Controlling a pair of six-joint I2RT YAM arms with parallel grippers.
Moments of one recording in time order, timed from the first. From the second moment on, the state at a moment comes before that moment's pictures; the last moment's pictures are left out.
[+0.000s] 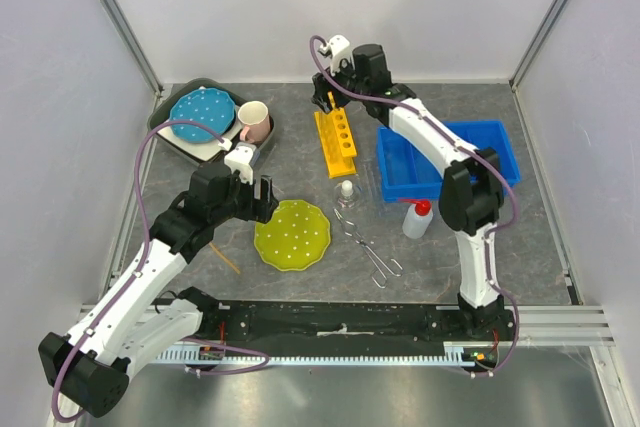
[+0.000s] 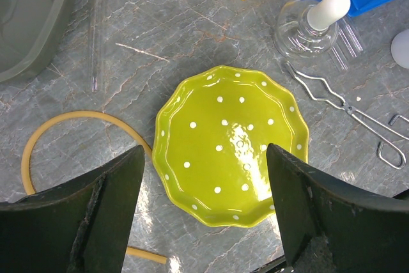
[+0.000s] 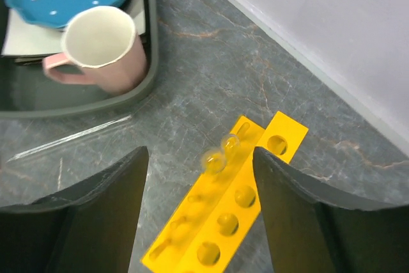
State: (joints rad) left arm -0.47 0.85 0.78 -0.51 0.02 -0.16; right arm 0.49 2.17 1.99 -0.20 -0.28 -0.11
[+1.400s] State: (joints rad) left arm -0.42 1.68 1.17 -0.54 0.04 -0.18; right arm 0.20 1.10 0.86 -0.25 -0.75 -0.25
